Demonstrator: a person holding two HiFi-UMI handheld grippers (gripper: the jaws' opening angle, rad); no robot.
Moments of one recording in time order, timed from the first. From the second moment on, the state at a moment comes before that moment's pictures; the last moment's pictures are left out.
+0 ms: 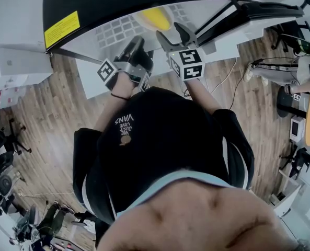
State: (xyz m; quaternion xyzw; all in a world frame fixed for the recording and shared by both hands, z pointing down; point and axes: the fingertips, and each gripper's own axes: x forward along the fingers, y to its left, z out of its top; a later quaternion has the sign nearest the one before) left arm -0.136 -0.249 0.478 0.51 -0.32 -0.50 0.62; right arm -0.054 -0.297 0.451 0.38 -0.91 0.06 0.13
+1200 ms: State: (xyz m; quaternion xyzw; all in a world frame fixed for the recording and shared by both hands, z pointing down) left arm -0.145 -0.247 0.465 0.58 -0.35 -0.47 0.57; right arm -0.049 -0.296 0.449 0.38 -0.91 0.07 0.13
